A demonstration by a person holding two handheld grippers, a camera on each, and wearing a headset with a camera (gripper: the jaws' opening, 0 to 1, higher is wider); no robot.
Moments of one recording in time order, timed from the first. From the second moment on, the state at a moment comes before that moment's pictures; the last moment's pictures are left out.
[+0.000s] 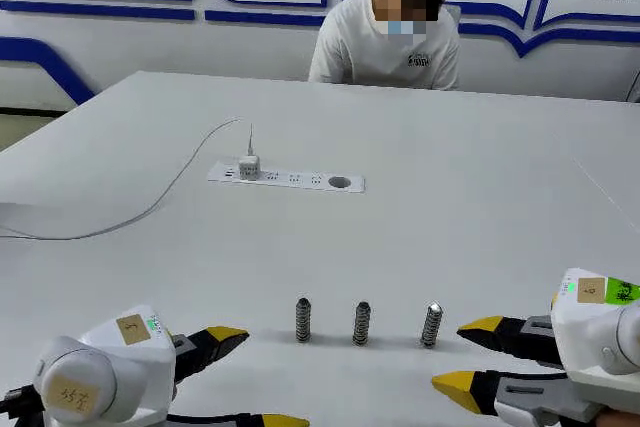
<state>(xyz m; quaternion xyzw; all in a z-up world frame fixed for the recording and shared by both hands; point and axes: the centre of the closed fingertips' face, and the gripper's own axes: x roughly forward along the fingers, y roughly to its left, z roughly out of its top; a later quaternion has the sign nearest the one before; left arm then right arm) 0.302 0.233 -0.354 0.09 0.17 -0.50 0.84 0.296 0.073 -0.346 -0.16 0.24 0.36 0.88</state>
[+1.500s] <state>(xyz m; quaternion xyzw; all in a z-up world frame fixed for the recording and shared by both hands) 0.303 0.234 -0.360 0.09 0.18 -0.50 0.84 0.280 0.045 -0.348 -0.14 0.23 0.34 0.90</state>
